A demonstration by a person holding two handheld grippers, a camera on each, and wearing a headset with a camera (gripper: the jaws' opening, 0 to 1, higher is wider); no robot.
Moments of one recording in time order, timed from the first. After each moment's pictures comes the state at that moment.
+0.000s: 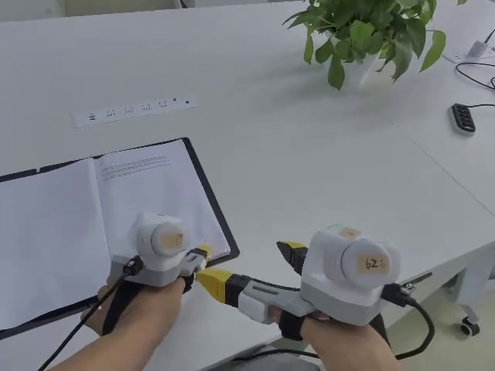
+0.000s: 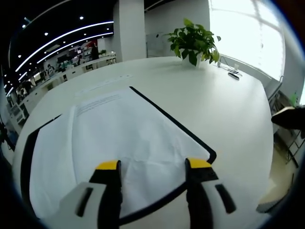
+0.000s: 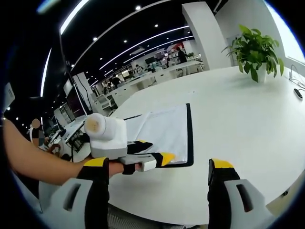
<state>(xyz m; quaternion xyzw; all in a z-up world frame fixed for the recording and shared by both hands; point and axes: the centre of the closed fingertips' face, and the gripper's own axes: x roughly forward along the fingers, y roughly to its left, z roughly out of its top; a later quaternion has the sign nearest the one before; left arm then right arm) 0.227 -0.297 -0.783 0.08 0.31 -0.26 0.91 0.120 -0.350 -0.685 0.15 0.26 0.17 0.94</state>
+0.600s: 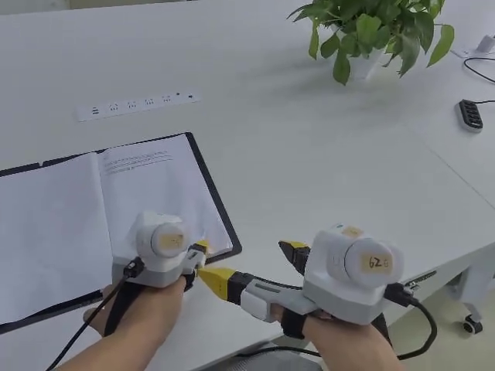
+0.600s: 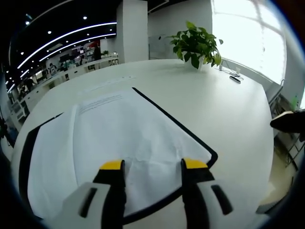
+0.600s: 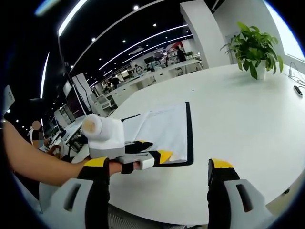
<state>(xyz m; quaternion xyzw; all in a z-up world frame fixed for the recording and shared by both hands) 0.230 -0.294 -0.782 0.07 0.30 -0.25 0.92 0.121 -0.351 -0.689 0.15 0.26 0.17 0.94</state>
